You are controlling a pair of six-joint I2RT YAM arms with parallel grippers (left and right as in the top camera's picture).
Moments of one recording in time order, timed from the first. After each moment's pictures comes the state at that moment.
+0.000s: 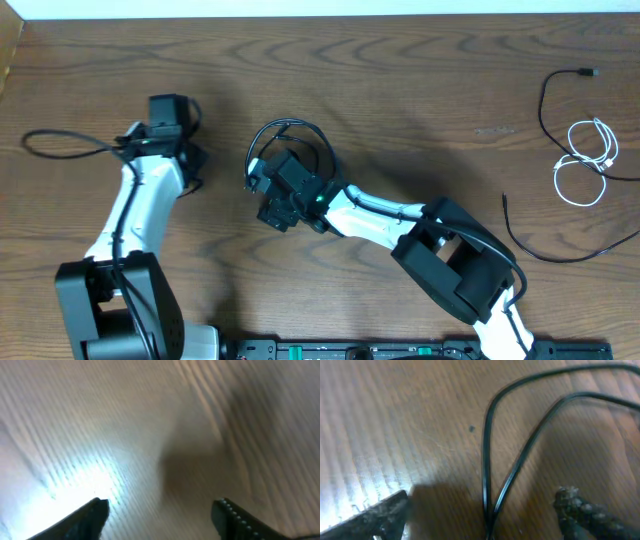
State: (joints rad) left arm 0.12 1.61 1.06 -0.67 -0.32 -0.86; right arm 0.91 2.14 1.32 -0.07 -0.06 -0.18
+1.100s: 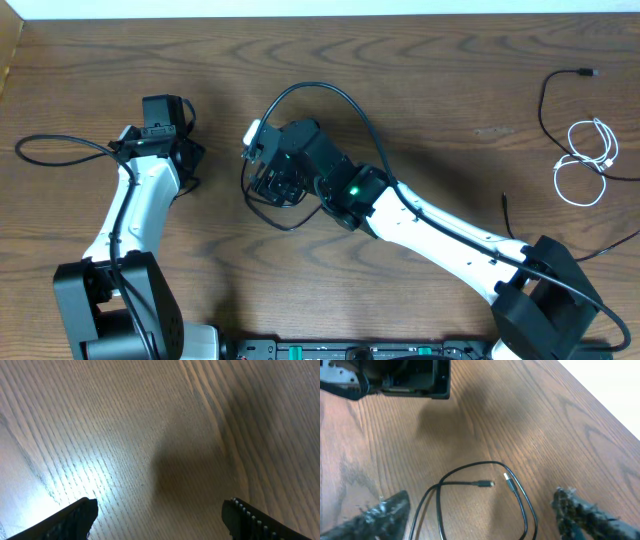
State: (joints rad) left arm 0.13 1.61 1.06 -0.67 -0.32 -0.91; right arm 0.89 1.78 1.31 -0.13 -0.06 -0.19
